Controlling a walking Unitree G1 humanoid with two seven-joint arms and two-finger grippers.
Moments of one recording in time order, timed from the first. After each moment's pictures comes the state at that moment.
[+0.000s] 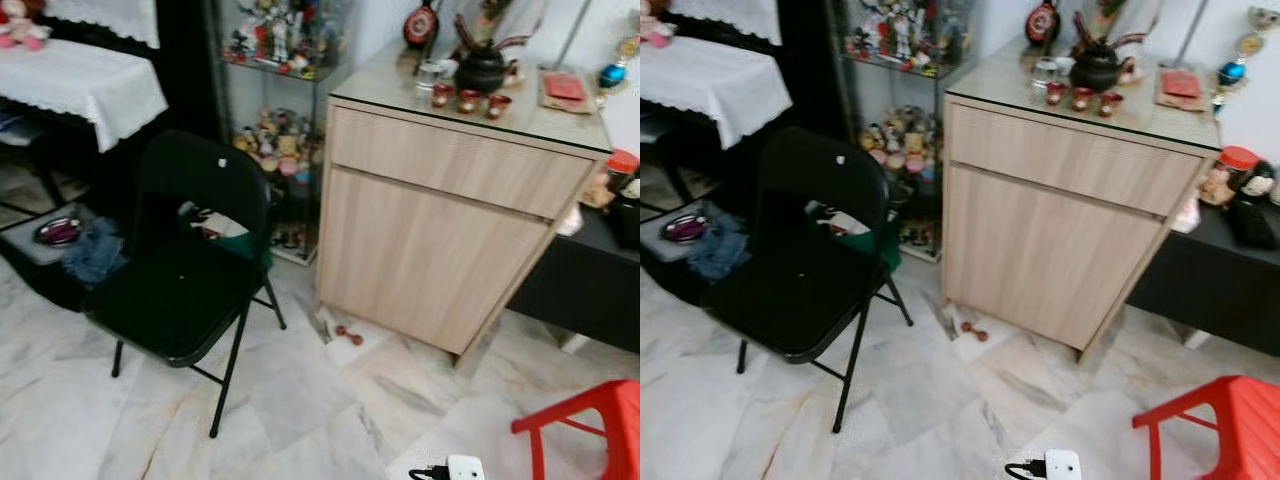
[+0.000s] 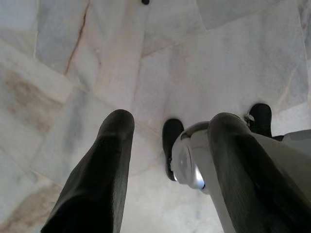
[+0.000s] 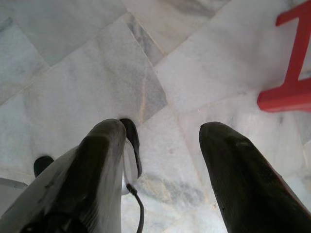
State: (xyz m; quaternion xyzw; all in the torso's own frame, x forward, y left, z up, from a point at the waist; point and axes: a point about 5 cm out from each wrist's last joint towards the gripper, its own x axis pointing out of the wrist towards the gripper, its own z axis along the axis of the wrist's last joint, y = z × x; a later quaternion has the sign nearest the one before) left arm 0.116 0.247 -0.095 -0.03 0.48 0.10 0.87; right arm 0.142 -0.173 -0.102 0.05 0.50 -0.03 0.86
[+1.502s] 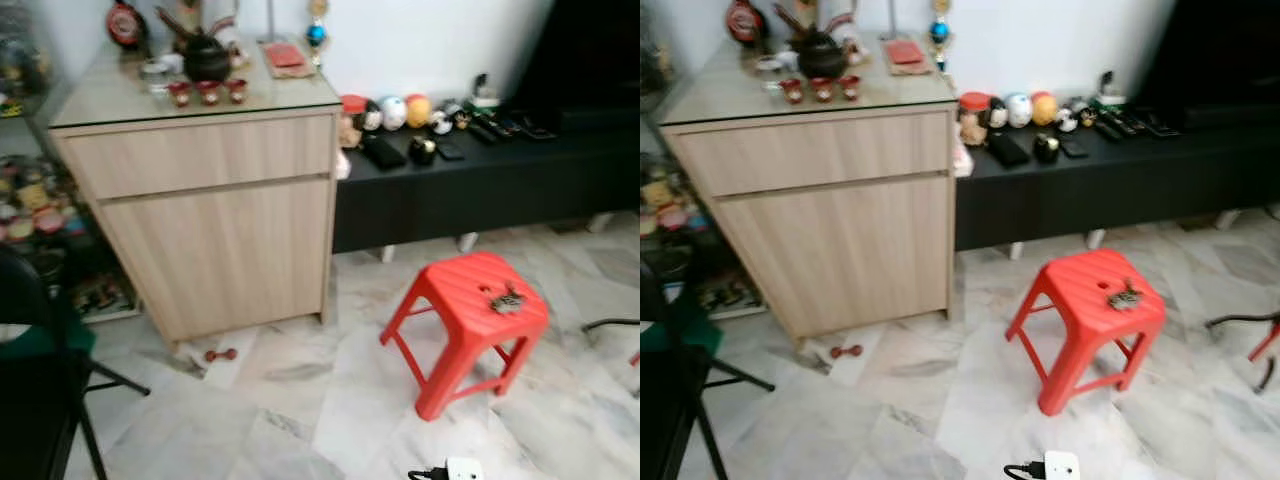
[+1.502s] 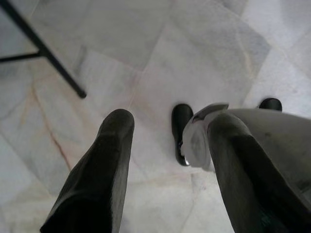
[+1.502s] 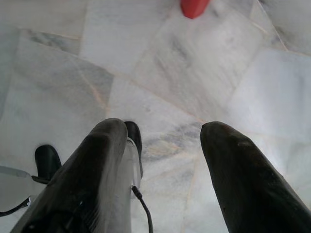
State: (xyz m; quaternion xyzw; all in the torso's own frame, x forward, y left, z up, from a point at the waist) left arm 0.116 0.250 -0.095 0.00 0.49 0.07 0.87; right arm 0.140 -0.171 -0.103 0.05 0.50 -0.03 0.86
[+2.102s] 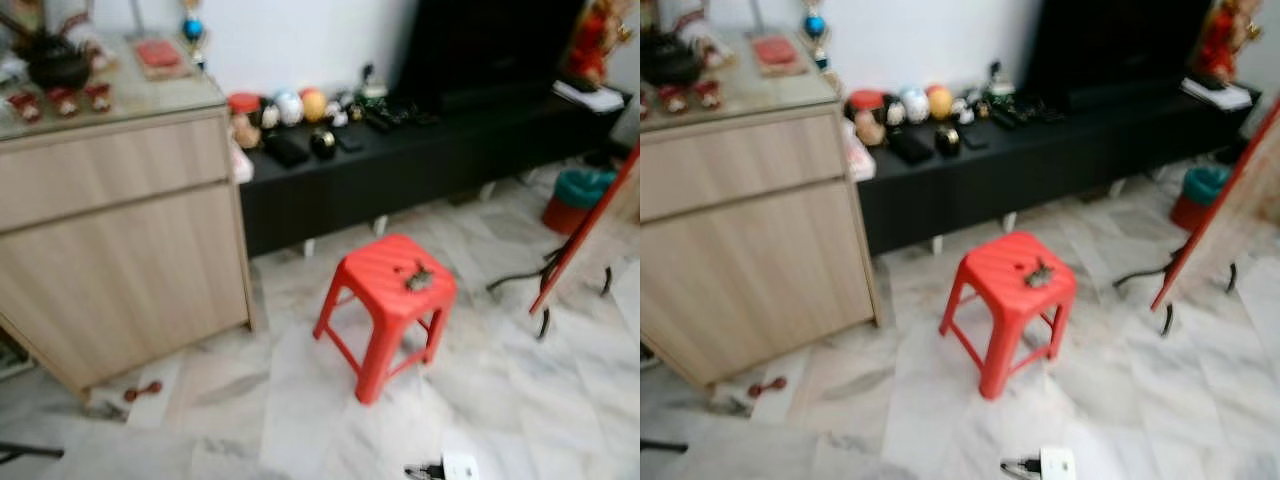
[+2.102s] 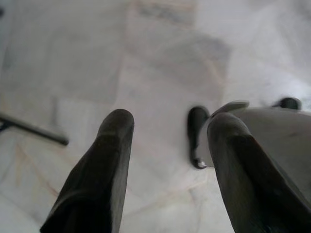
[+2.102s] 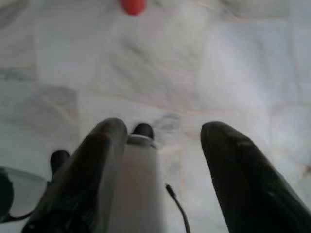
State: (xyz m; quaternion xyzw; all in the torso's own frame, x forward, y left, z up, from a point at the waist) left arm 0.120 0.250 -0.094 0.00 0.49 0.08 0.87; right arm 0.146 -0.173 -0.101 0.05 0.50 -0.03 0.87
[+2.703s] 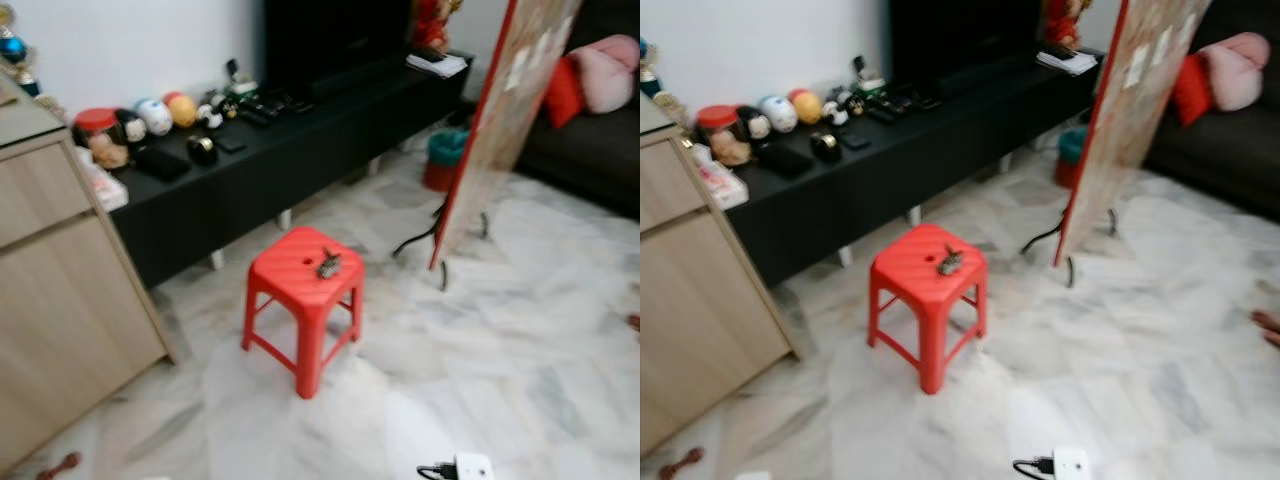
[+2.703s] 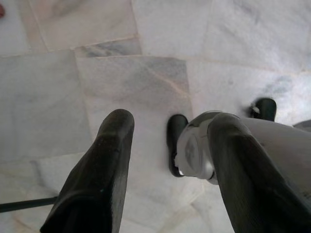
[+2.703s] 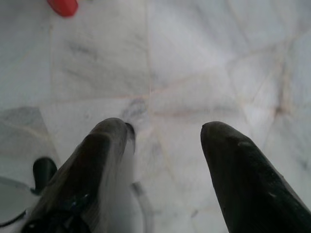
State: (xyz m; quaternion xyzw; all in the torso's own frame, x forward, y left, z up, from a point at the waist) left arm 0.113 0.251 -0.095 0.00 0.49 0.08 0.87; right arm 0.143 -0.169 -0.102 0.05 0.50 -0.03 0.86
